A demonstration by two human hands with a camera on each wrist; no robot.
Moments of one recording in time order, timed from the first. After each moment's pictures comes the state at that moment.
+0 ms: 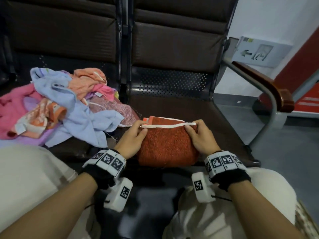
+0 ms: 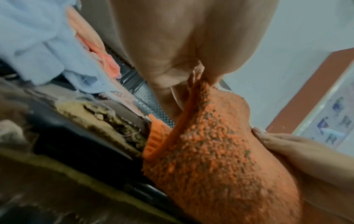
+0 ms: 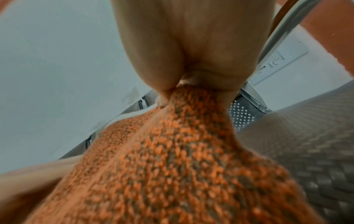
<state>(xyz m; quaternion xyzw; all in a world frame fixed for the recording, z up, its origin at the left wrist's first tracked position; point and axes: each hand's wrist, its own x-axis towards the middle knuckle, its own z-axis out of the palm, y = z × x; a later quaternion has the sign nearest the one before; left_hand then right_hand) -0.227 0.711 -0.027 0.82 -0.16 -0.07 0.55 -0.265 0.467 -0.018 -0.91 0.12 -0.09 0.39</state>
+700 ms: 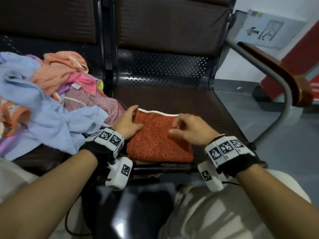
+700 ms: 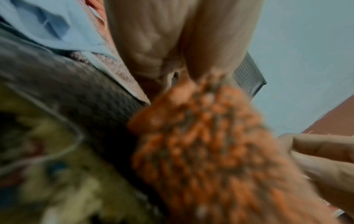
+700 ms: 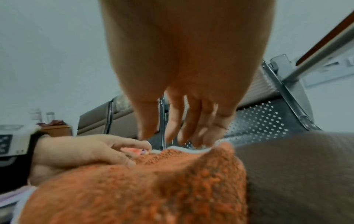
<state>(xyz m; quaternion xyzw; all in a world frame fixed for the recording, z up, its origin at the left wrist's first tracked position) -0.129 0.673 -0.061 0.88 -0.10 -0.15 0.45 -0.213 0.460 -0.001 -0.96 0.00 0.08 0.25</state>
